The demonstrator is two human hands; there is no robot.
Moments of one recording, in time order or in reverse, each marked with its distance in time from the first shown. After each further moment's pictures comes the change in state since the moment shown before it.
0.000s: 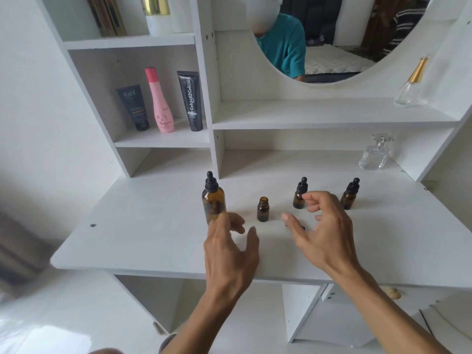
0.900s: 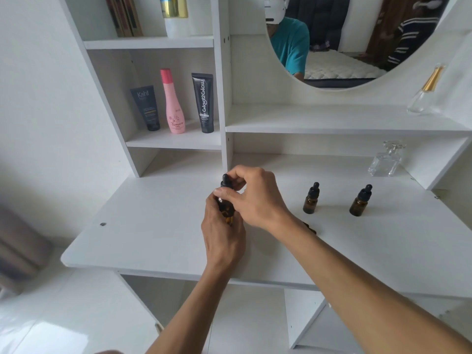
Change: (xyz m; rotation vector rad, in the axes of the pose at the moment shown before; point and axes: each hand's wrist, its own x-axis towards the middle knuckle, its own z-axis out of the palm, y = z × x) left_hand 0.047 -0.022 -0.002 -0.201 -0.031 -0.242; right_hand 0.052 -0.114 0.072 0.134 -0.390 -0.091
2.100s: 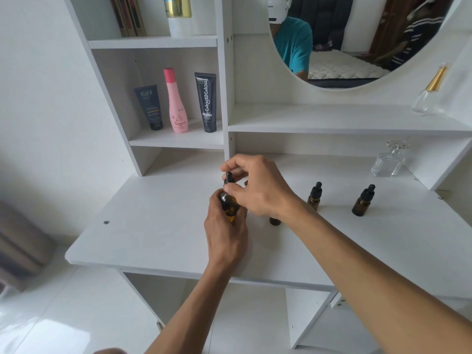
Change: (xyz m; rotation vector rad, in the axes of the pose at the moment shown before) left_hand 0.000 0.002 -0.001 -0.033 -0.025 0.012; right_hand 0.013 -0.007 -0.014 -0.030 -0.128 -0.033
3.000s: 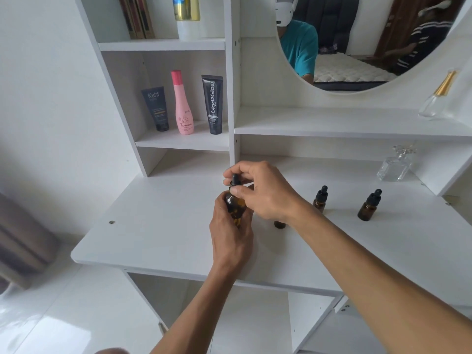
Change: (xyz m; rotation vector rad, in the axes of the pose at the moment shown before) left_hand -0.002 0.002 -0.001 -0.042 -0.014 0.023; right_hand 0.001 0.002 0.000 0.087 -0.097 0.011
